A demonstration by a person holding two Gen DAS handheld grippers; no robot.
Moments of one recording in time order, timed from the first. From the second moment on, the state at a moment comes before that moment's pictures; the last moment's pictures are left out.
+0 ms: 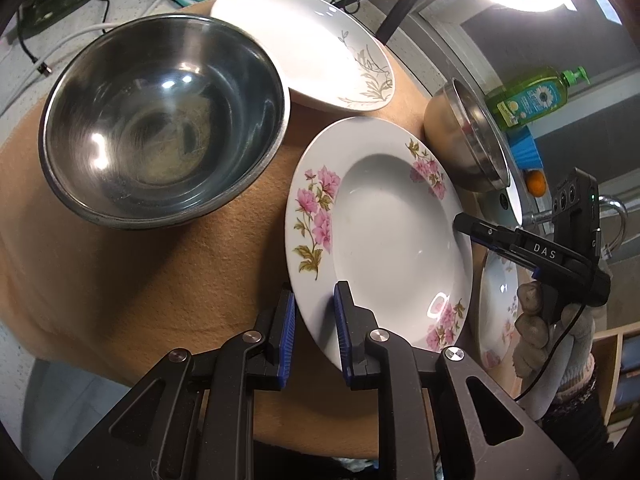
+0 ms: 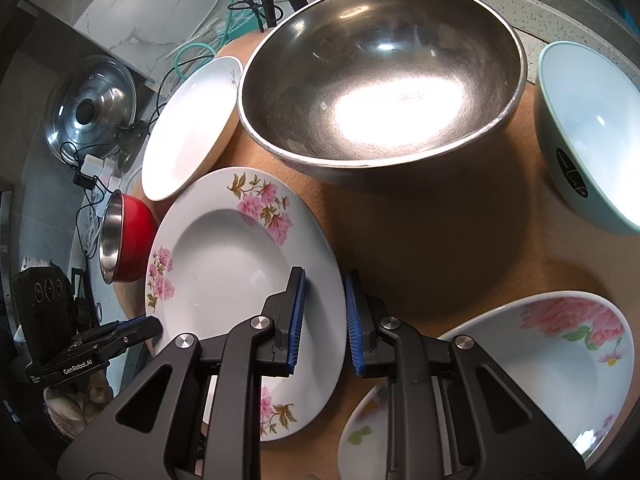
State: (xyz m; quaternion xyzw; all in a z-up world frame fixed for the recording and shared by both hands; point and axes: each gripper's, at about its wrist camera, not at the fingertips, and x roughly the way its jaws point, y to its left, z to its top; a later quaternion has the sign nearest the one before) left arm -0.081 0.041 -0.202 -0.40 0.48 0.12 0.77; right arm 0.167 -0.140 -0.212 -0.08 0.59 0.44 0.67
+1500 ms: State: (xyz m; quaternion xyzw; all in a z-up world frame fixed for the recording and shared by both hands) left arm -0.107 0.025 -0.201 -0.38 0.51 0.10 0.77; right arm 0.117 -0.153 -0.205 -0.17 0.58 0.45 0.66
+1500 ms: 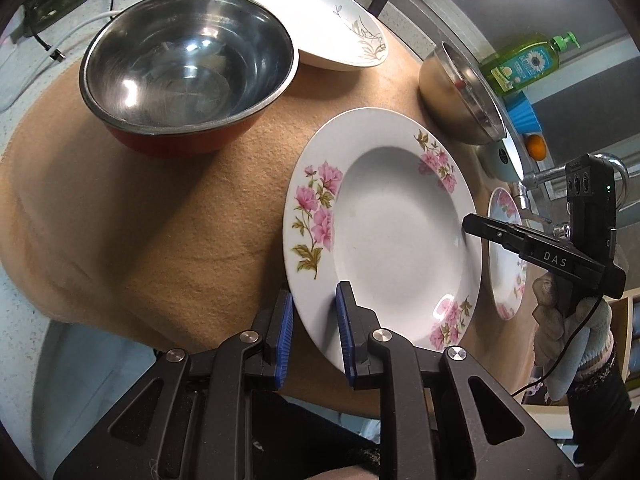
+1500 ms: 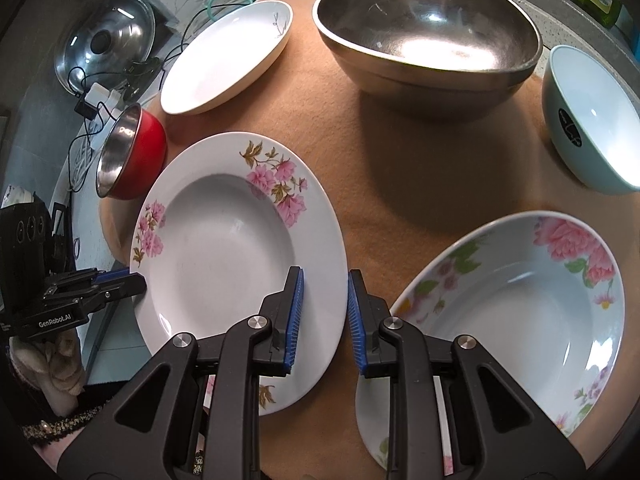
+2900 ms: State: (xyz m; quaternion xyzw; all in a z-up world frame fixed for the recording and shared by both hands) left arm -0.103 0.030 -0.167 -0.29 0.50 0.09 0.81; right arm 0.098 -0.174 -0.152 -0.14 0.52 0.41 0.74
